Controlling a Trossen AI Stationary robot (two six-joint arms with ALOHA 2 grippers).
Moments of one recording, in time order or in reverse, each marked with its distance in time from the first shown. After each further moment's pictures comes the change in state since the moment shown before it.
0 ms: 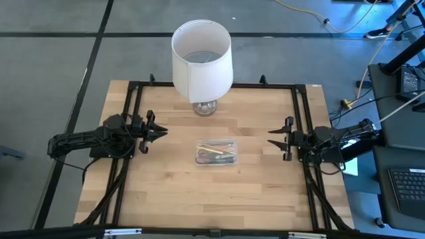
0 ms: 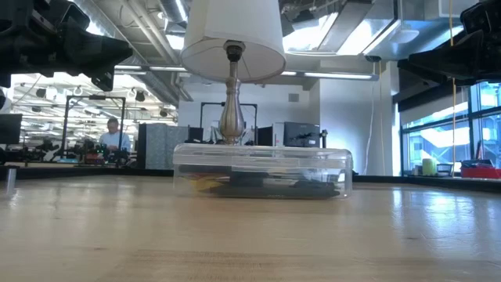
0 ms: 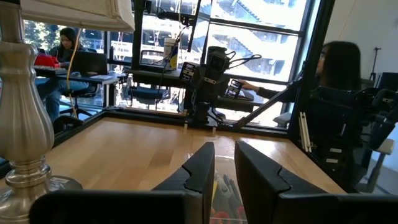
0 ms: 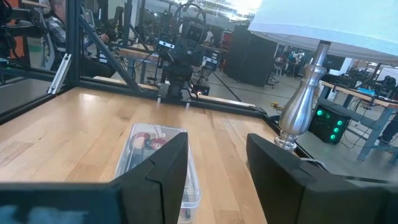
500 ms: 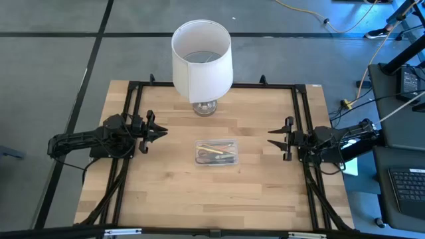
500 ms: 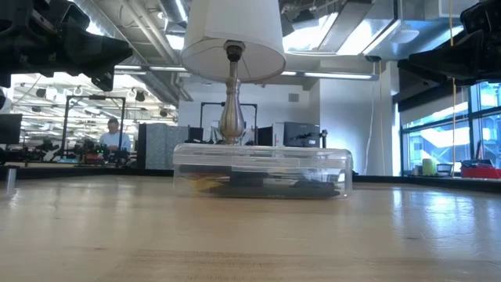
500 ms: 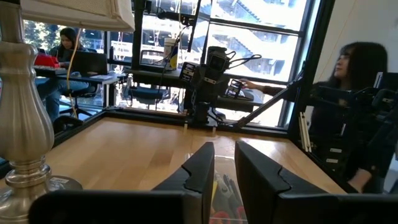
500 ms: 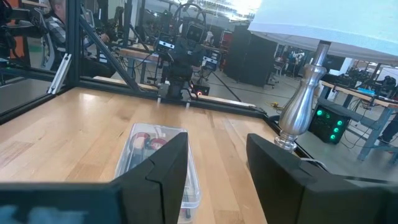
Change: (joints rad) left arm 0.000 0.000 0.000 0.000 0.000 0.000; right arm 0.000 0.000 0.000 0.000 0.000 0.000
